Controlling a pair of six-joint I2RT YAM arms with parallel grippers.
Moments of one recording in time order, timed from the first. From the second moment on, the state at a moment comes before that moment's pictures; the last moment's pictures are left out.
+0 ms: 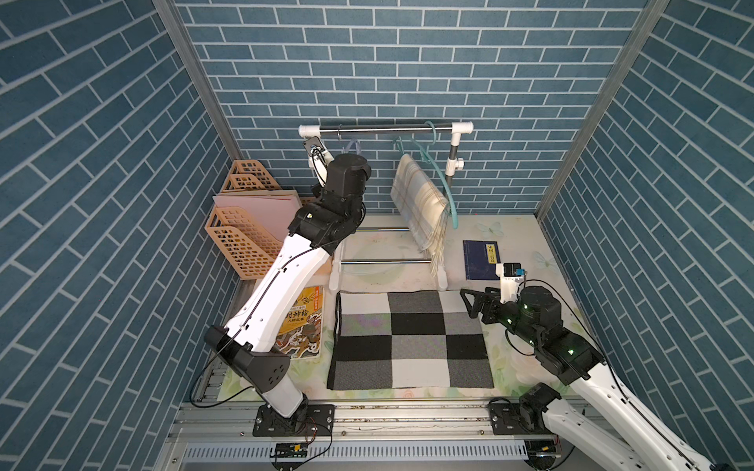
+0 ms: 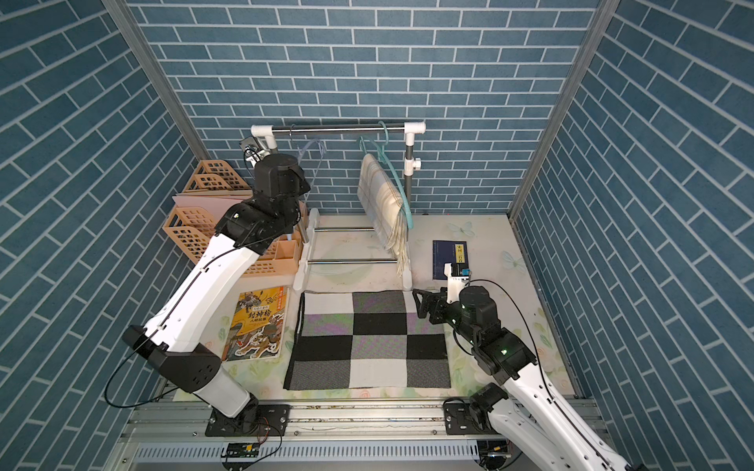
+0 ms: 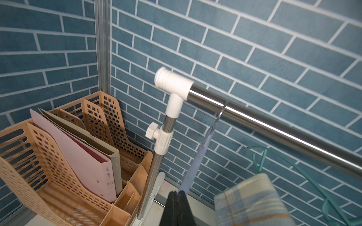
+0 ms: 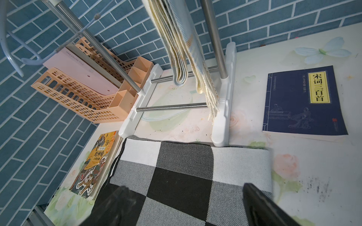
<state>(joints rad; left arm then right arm) -0.55 1.62 2.01 -0.61 -0.84 -0.53 0.59 0.67 0.66 -0.38 -0.03 0.47</state>
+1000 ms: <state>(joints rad) -0.34 1.81 2.24 -0.83 -0.36 -0.16 0.59 0.74 0.71 -0.39 -0.04 0.42</state>
